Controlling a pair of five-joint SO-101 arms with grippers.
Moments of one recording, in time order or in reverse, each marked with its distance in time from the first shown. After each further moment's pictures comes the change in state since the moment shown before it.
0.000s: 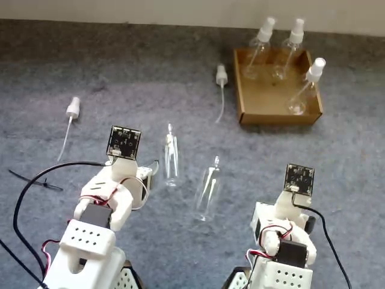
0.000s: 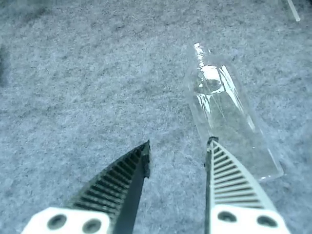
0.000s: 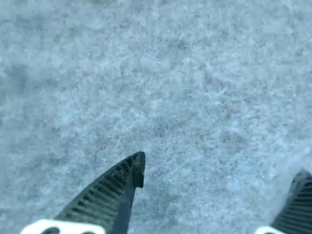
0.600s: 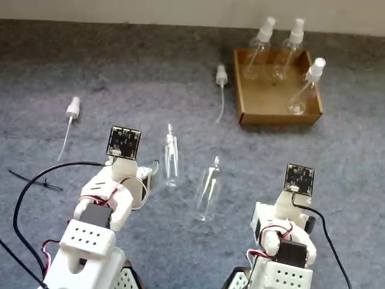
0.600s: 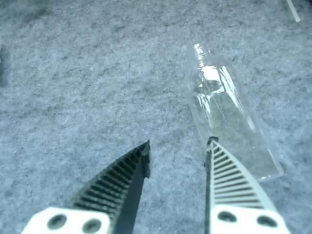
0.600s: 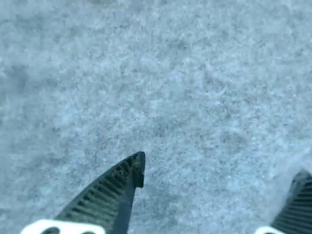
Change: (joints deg) left arm 0.0 0.0 0.0 0.0 0.0; right arm 0.0 0.0 0.0 0.0 0.0
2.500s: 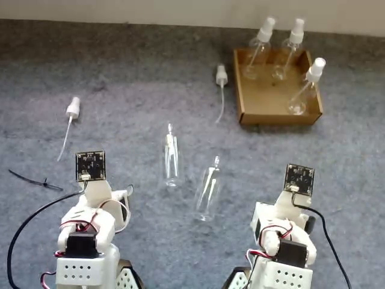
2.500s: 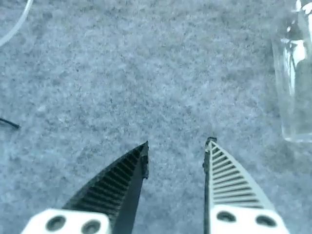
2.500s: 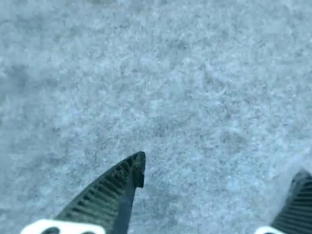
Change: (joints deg) left arm -12.6 -39.5 12.3 36.4 5.6; right arm 0.0 0.0 0.0 0.1 0.0
